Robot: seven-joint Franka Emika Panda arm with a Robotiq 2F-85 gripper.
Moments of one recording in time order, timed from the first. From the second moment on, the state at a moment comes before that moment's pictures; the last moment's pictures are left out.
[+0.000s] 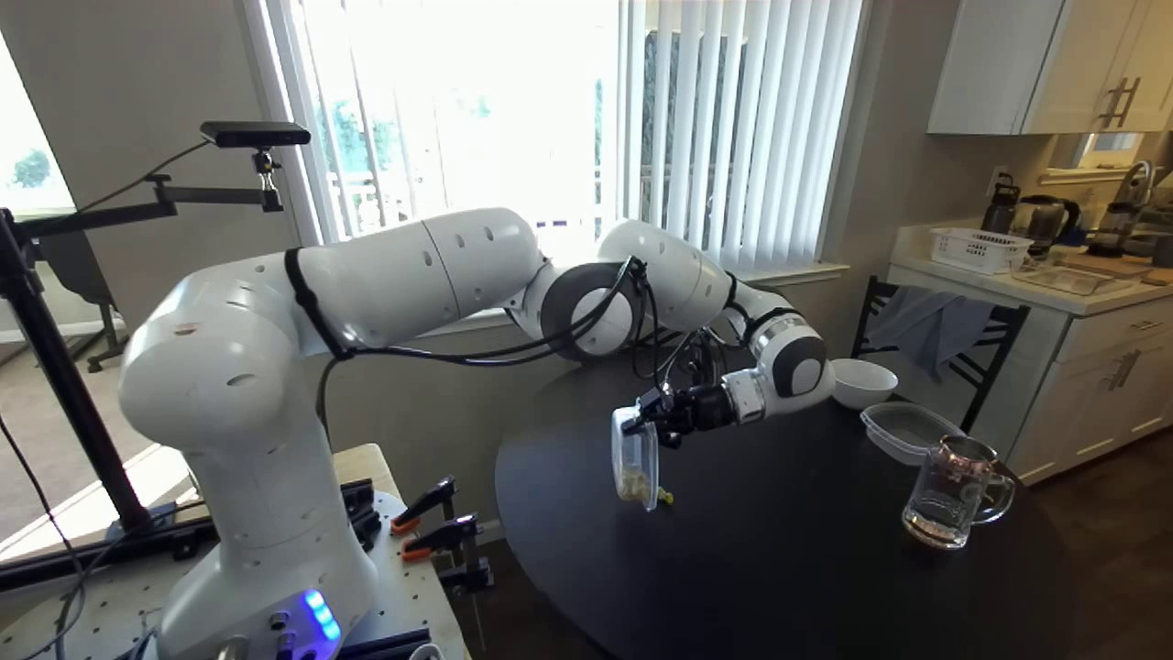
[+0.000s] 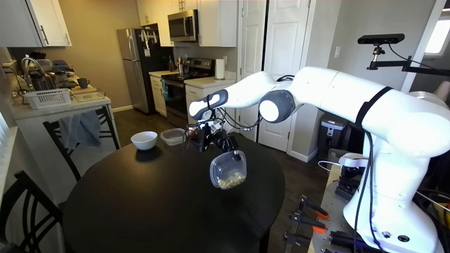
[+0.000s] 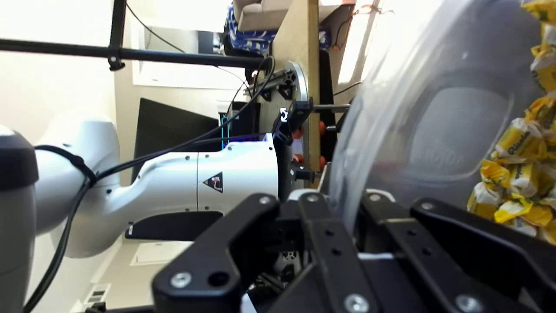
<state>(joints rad) -0.11 1.36 -0.14 -0.76 0.45 0.76 1.78</state>
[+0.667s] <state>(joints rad) -0.15 1.45 -0.01 -0.64 0.48 0.68 1.85</state>
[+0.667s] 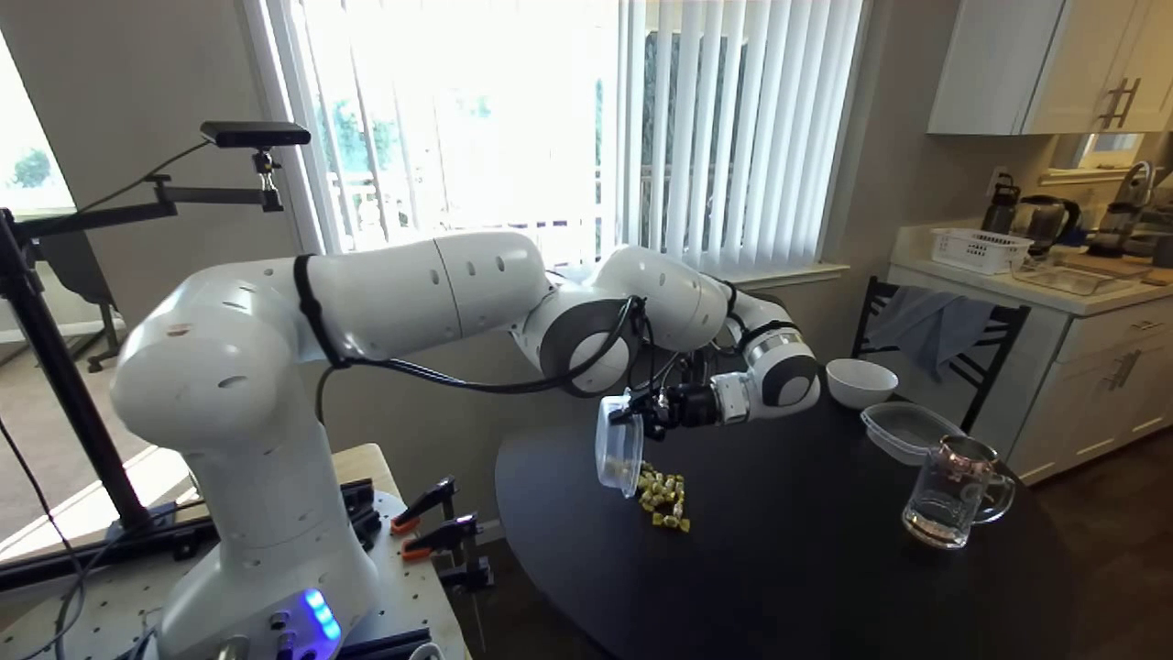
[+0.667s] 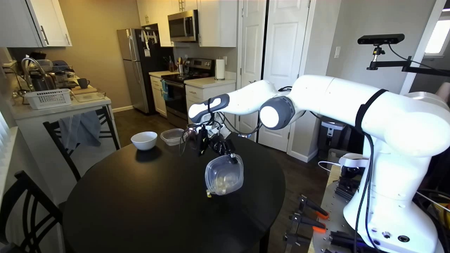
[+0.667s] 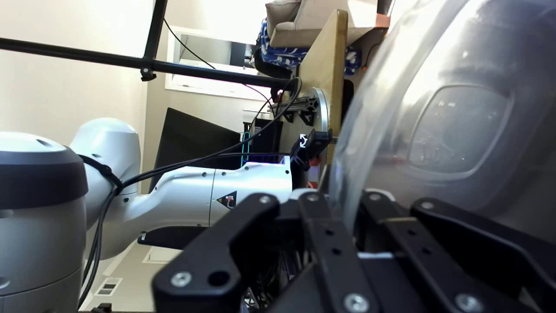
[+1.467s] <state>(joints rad) -0.16 1.47 0.02 -0.63 0.51 0.66 1.87</state>
